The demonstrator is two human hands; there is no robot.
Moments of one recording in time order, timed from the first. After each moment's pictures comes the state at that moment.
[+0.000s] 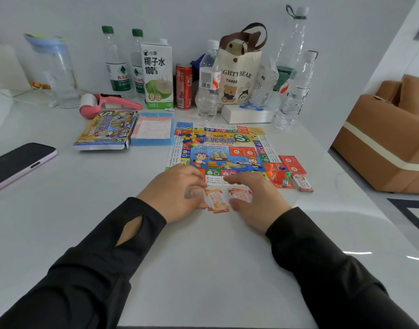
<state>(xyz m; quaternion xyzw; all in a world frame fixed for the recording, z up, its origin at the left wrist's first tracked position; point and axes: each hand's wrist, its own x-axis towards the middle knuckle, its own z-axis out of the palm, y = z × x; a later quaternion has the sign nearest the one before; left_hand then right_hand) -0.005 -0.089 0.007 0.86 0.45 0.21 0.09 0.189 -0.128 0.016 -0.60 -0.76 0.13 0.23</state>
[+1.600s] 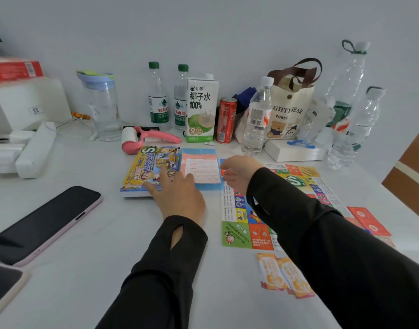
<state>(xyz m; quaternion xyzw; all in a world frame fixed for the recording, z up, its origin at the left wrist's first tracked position) -0.066 0.031 0.004 0.64 0.75 0.16 -0.03 0.052 0.074 0.056 -0.62 -0.44 0.52 0.39</state>
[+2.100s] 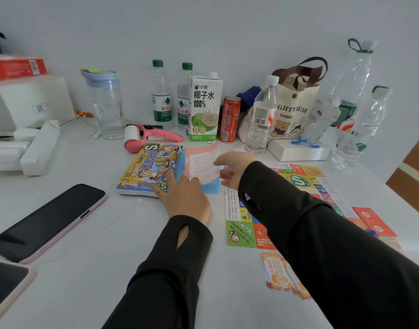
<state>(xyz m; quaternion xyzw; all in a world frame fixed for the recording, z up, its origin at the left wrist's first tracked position) -0.064 0.032 0.000 0.64 0.75 0.15 0.01 0.036 0.084 0.060 -0.63 -0.37 0.58 0.37</state>
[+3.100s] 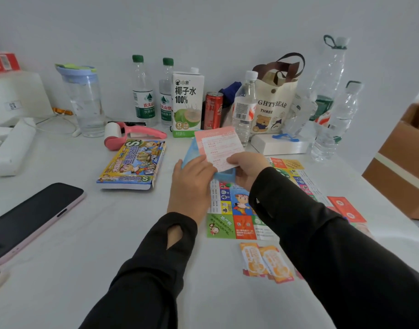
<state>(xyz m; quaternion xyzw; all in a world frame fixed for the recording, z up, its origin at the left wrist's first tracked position) -0.039 0.028 -0.005 0.75 0.44 0.48 -0.13 0.089 0.060 0.057 -0.57 -0.31 0.57 0.49</state>
